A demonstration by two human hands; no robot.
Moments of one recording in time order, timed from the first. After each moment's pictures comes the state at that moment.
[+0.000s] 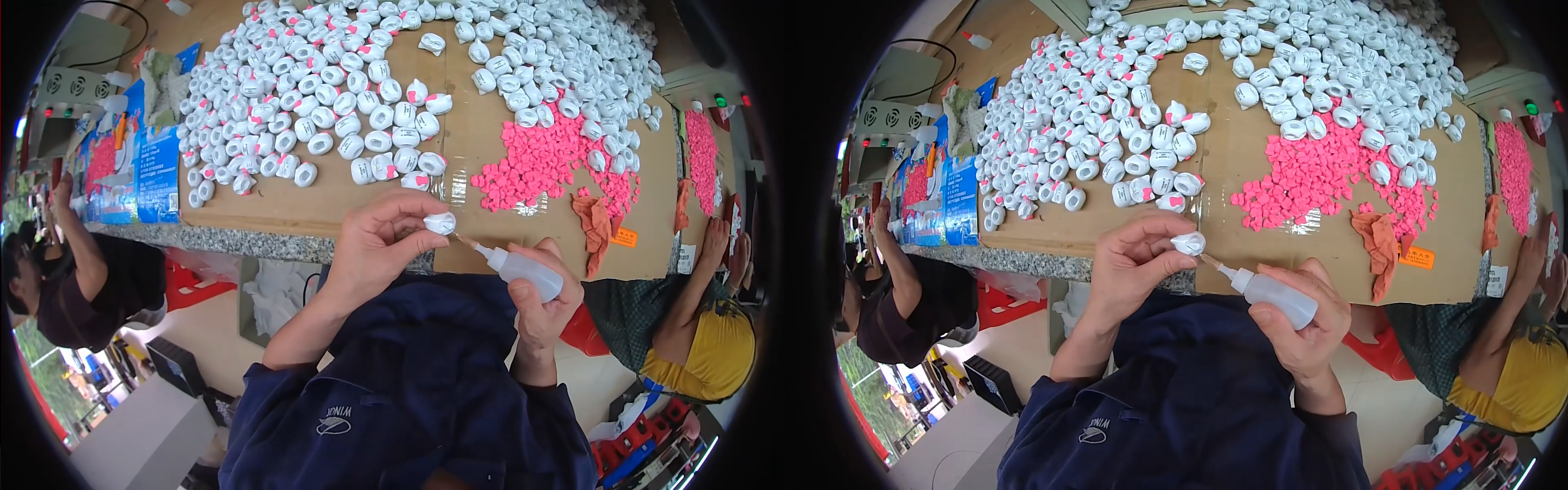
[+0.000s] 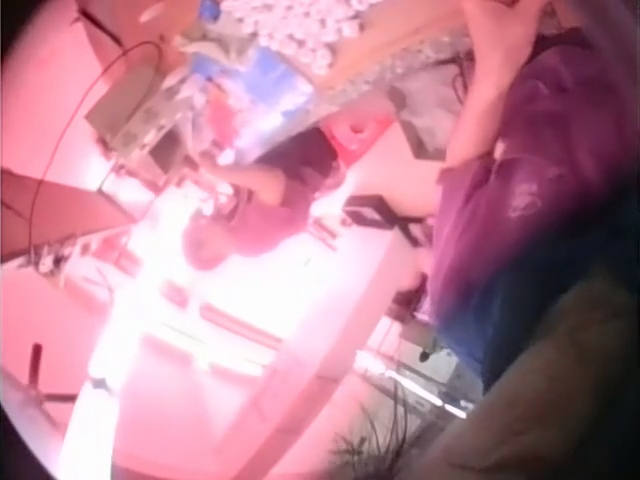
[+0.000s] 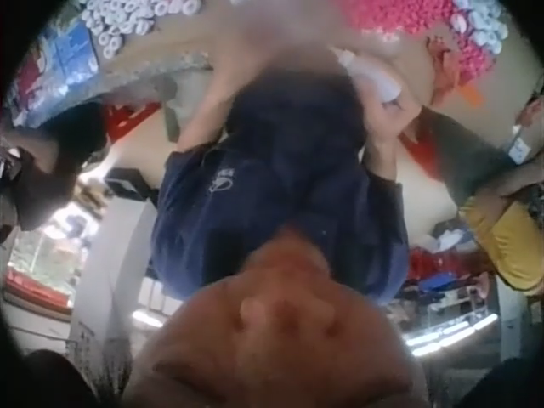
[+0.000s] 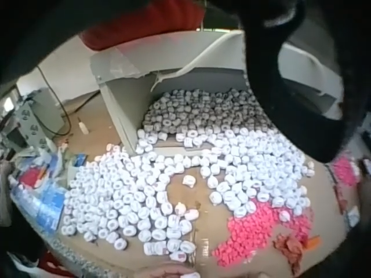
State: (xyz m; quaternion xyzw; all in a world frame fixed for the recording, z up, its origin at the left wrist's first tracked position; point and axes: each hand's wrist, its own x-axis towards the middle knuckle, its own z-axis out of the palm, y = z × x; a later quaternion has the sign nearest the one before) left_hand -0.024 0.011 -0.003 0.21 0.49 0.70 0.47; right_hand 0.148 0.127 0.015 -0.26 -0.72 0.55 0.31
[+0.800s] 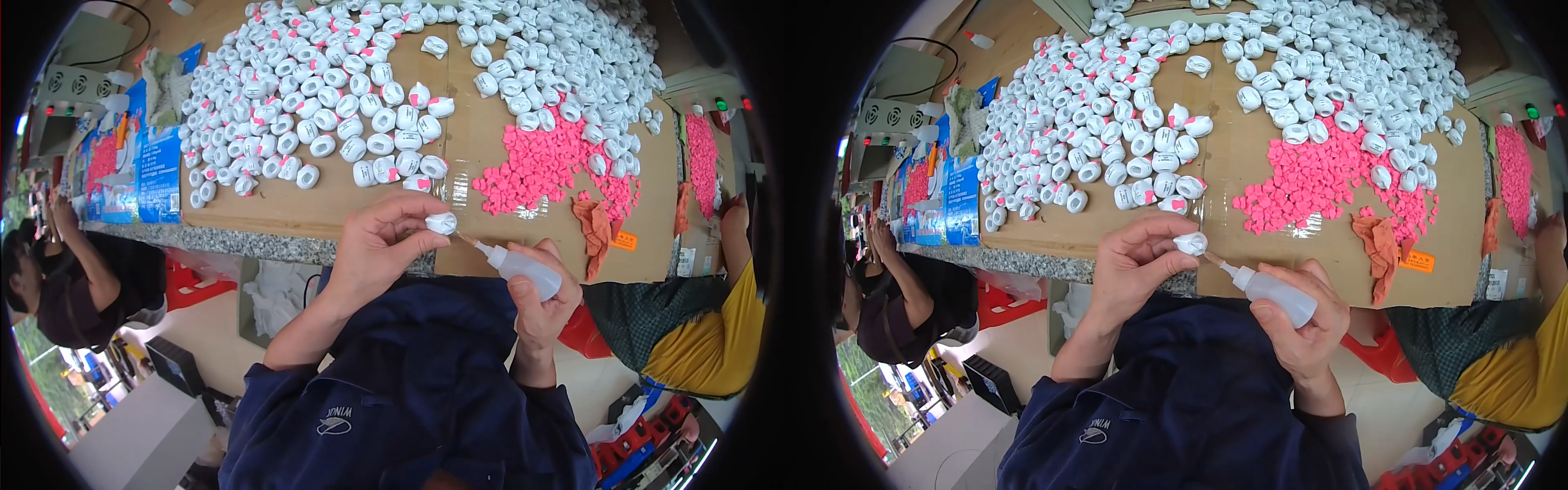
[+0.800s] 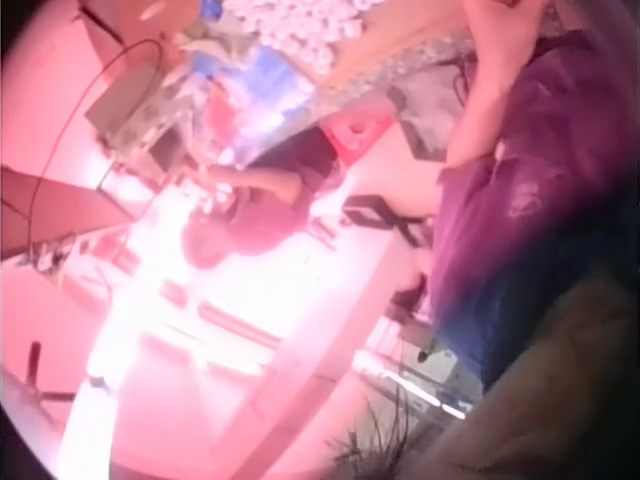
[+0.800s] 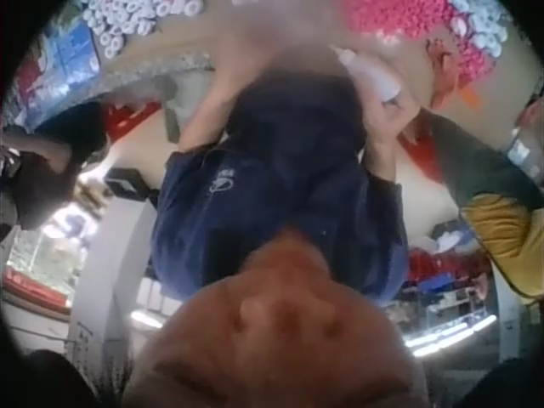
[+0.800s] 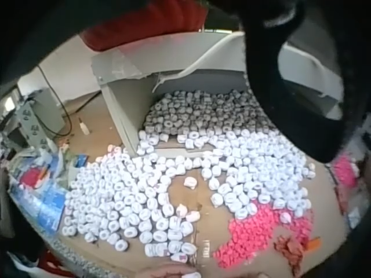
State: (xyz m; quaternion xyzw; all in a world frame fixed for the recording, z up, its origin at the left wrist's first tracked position) left_hand -0.024 0.012 -0.003 0.20 0.51 0.70 0.47; right_hand 0.145 0.127 0.017 -0.28 -0.72 0.55 0.30
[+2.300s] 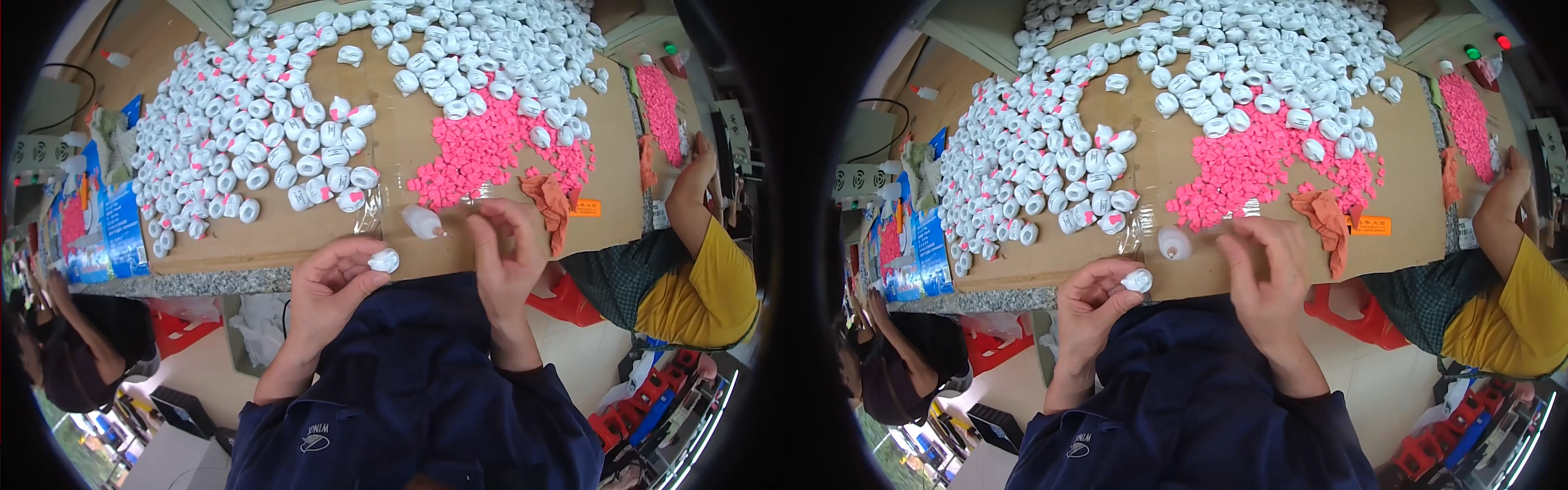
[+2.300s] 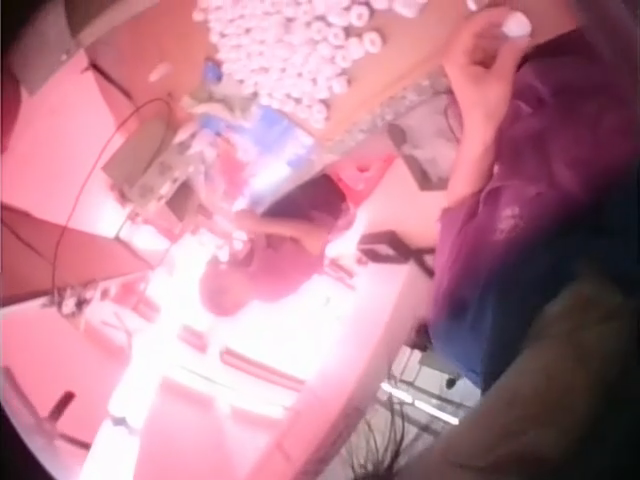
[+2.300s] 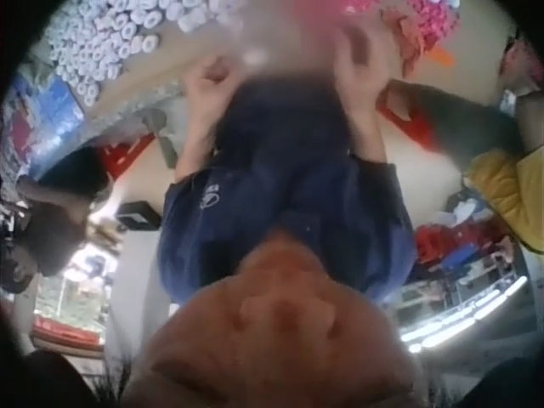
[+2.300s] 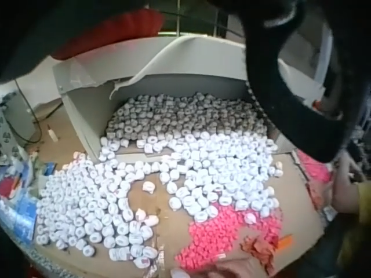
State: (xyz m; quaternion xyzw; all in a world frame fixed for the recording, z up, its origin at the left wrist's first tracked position) left_hand -0.010 -0.010 -0.001 0.20 0.52 0.67 0.49; right_hand 0.131 0.136 -0.003 -0.34 -0.73 0.44 0.39
